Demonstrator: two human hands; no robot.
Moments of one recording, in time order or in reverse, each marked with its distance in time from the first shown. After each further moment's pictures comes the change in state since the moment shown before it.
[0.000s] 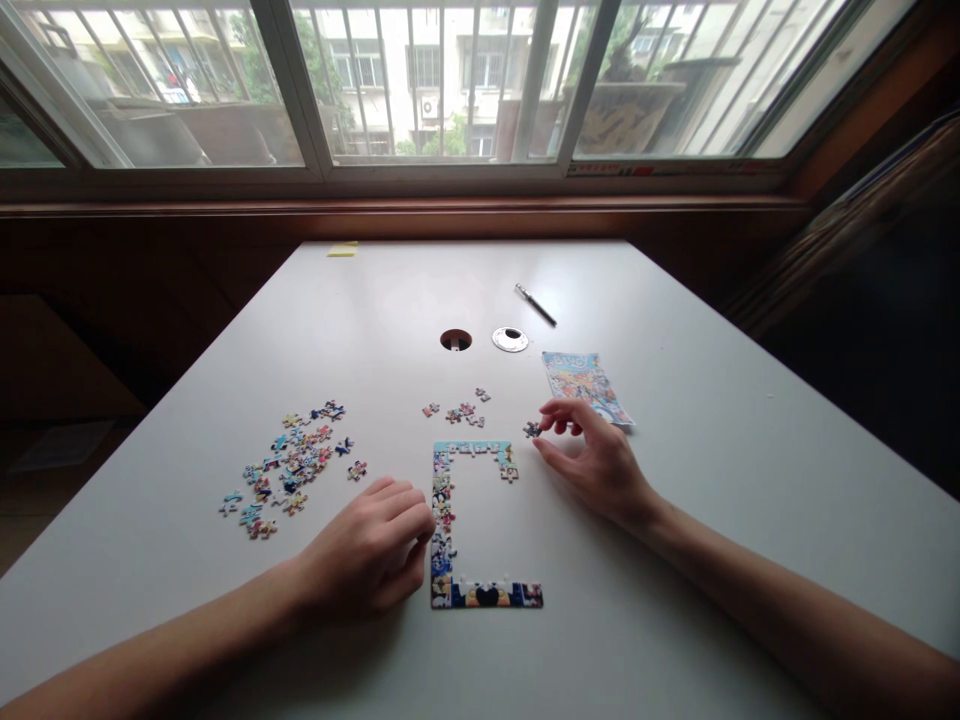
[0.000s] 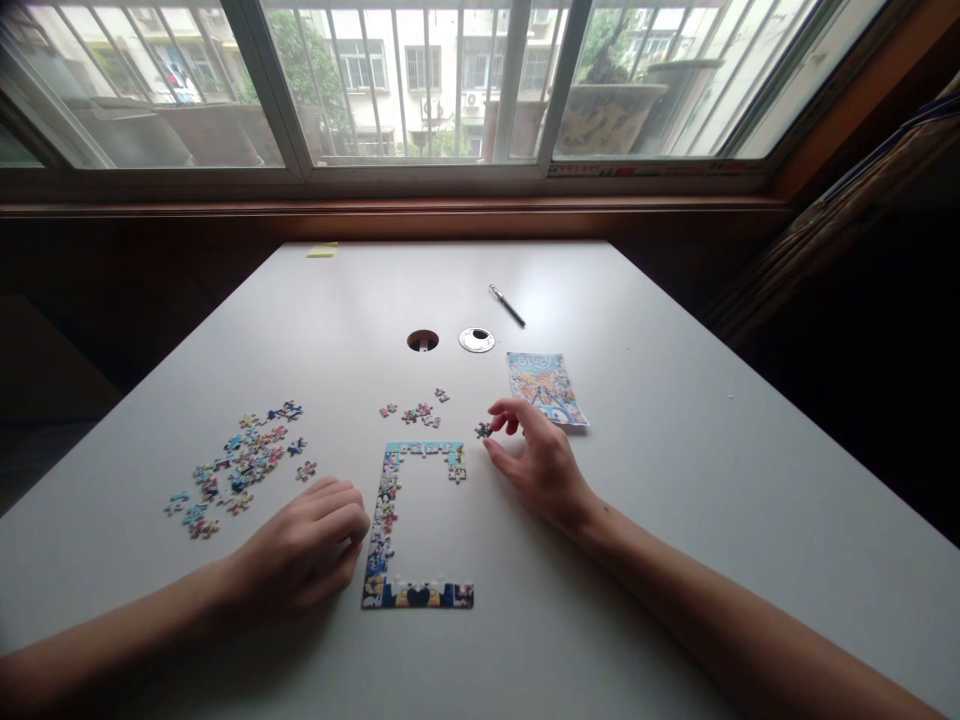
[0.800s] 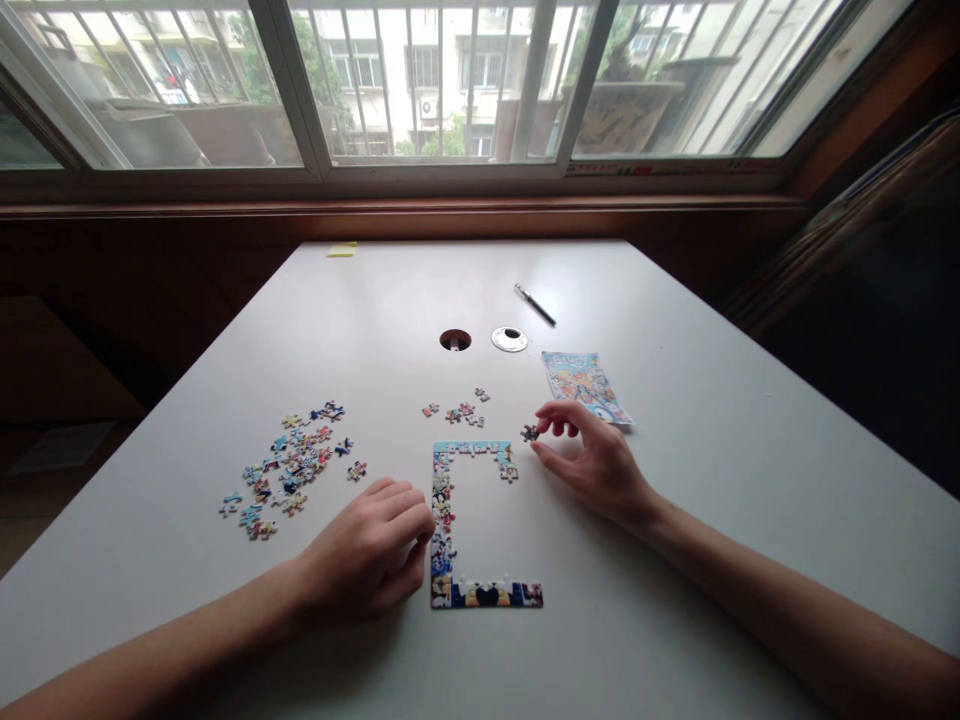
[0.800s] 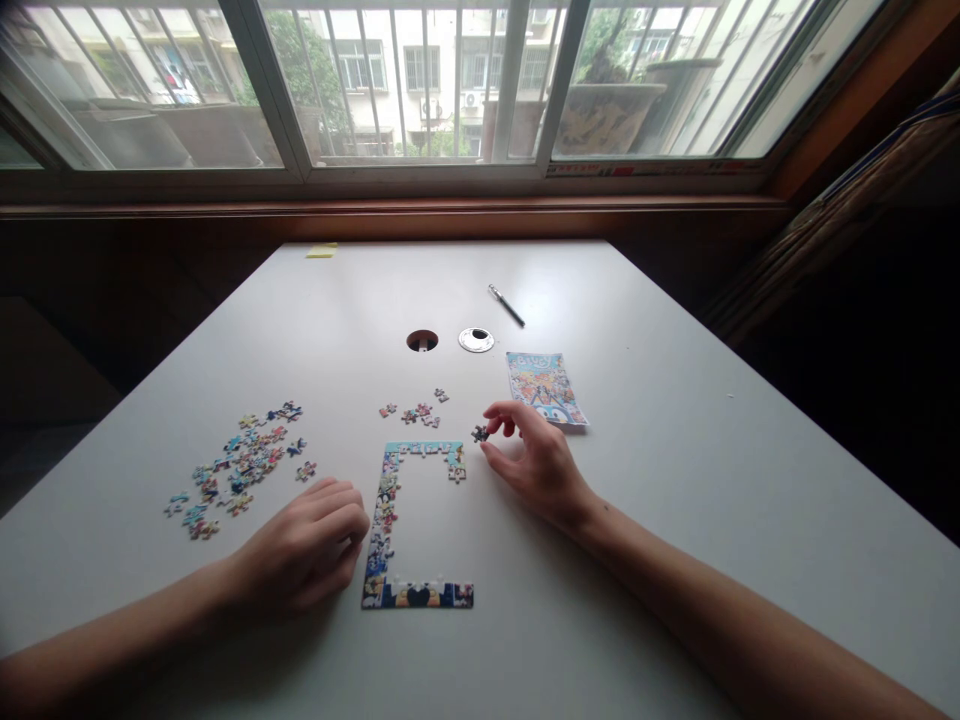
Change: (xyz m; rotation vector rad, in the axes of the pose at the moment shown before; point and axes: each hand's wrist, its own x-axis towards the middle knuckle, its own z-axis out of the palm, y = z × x) left_hand 0.001 -0.001 0.000 0.005 0.002 0.003; right_hand 0.001 -0.002 -0.002 0.003 -0.035 -0.039
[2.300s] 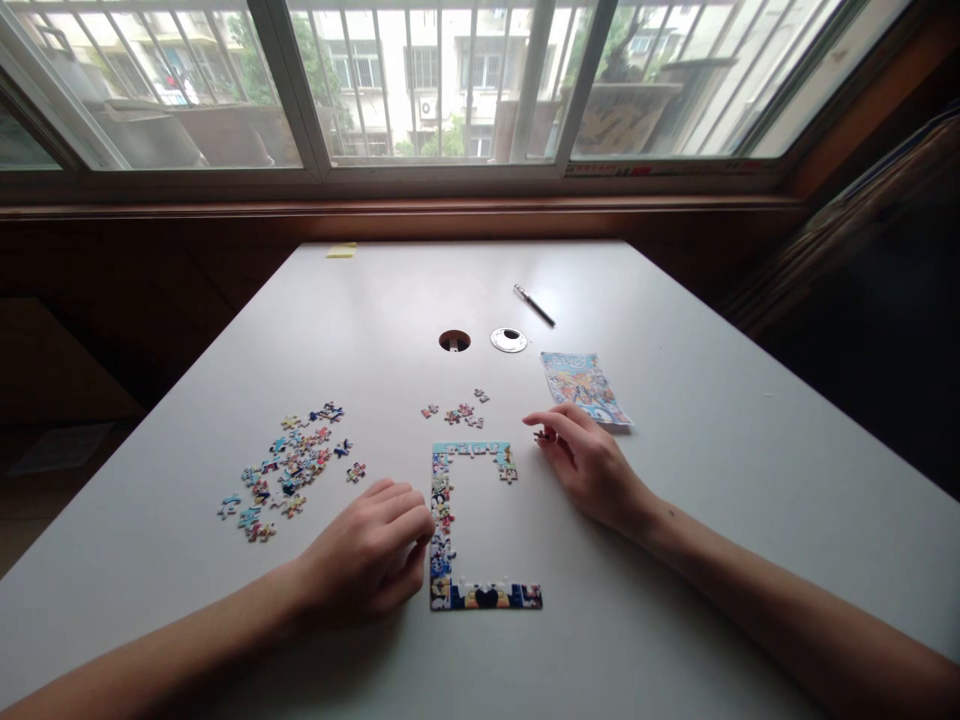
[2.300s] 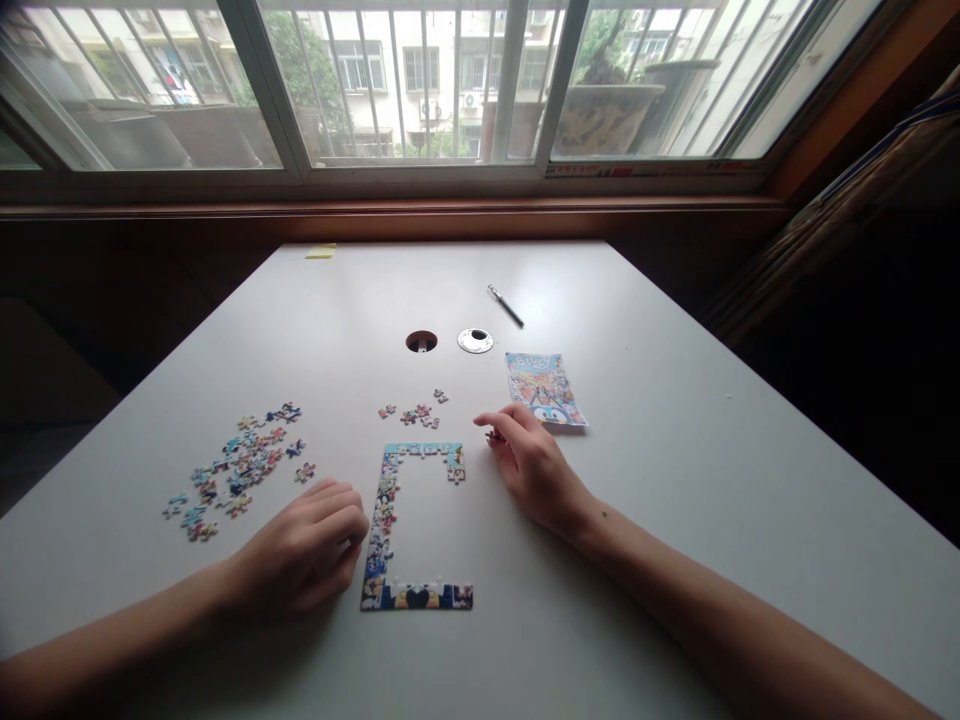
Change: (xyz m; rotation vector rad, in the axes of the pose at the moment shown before) left_hand -0.001 -0.001 0.002 -0.010 0.002 -0.005; right_hand -0.003 -0.001 0.000 -0.021 -0.108 -0.075
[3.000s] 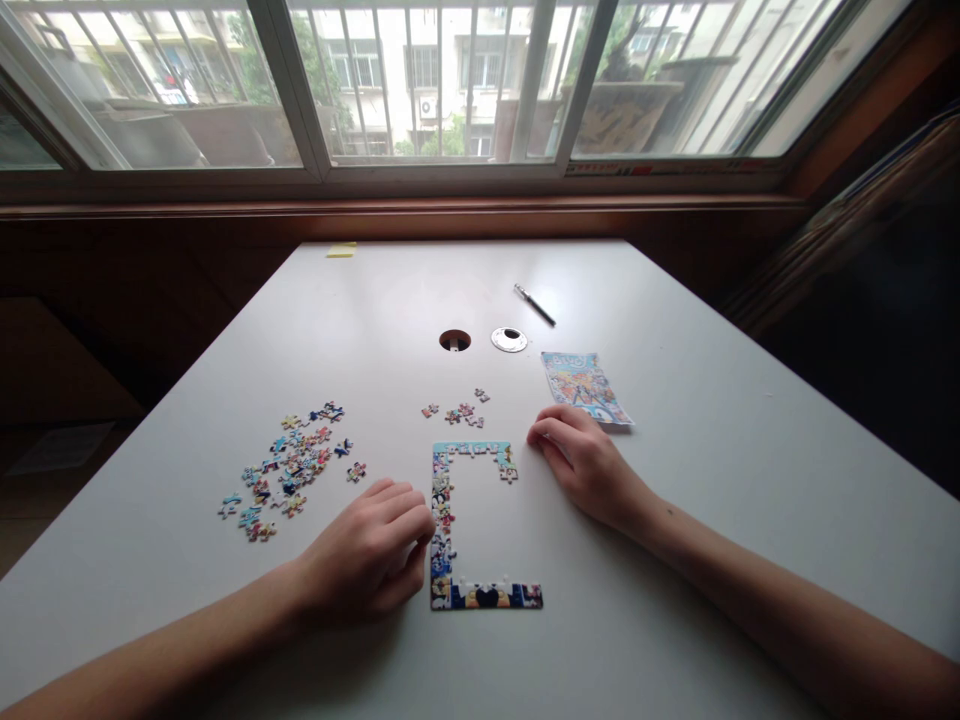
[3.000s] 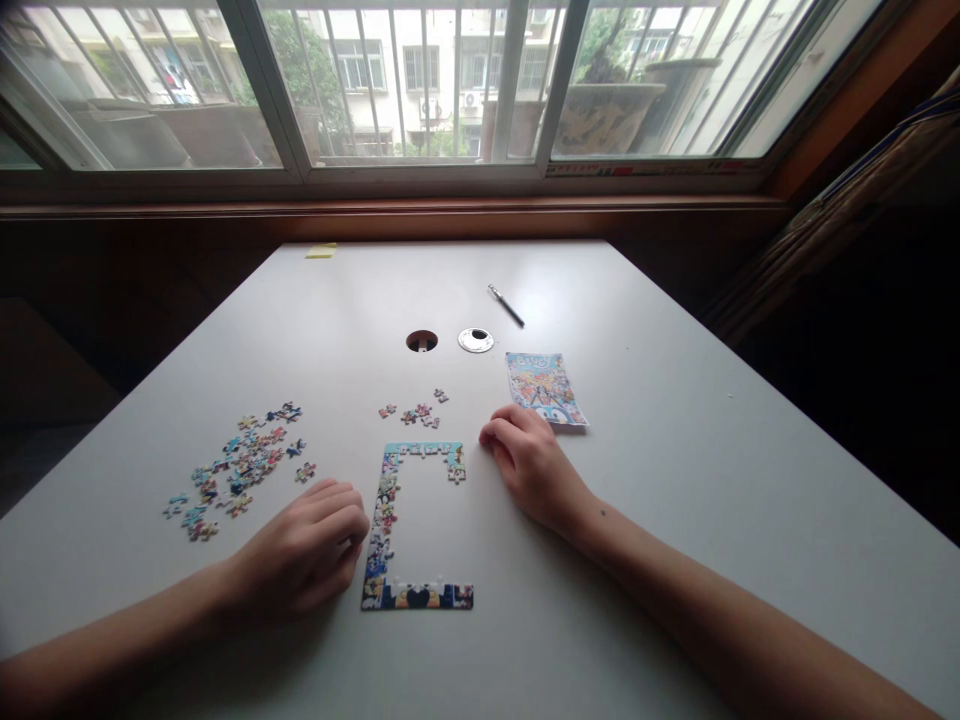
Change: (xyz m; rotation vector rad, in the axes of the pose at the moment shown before) left_hand 0.000 -0.001 0.000 -0.016 -0.012 -0.001; right_hand 0.004 -0.003 -0.002 -0.100 -0.060 0.011
